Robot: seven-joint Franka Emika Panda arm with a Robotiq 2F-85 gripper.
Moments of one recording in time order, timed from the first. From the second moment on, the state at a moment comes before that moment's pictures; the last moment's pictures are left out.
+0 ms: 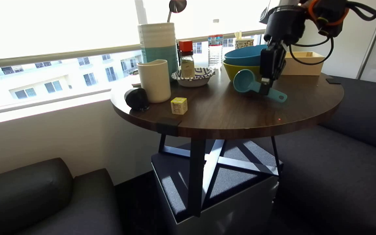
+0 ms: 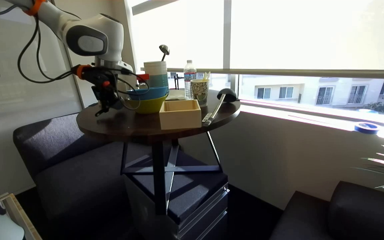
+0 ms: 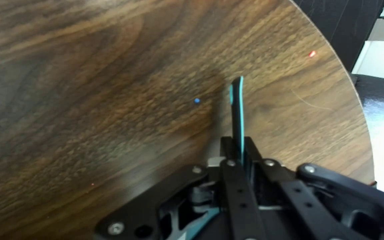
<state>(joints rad) 0.12 -0.25 -0.05 -2.42 0.39 2.11 -0.38</state>
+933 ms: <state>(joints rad) 0.13 -0.41 0.19 -2.54 -0.12 2.13 -0.10</state>
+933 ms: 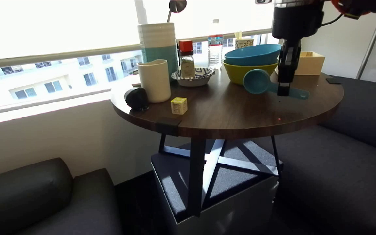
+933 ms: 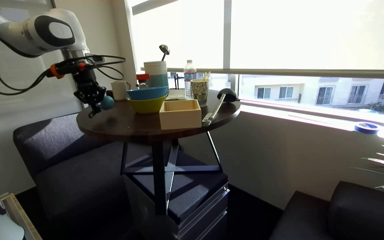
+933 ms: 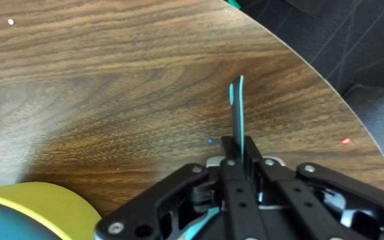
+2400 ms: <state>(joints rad) 0.12 -0.38 0.29 -2.59 -0.34 2.22 0.24</state>
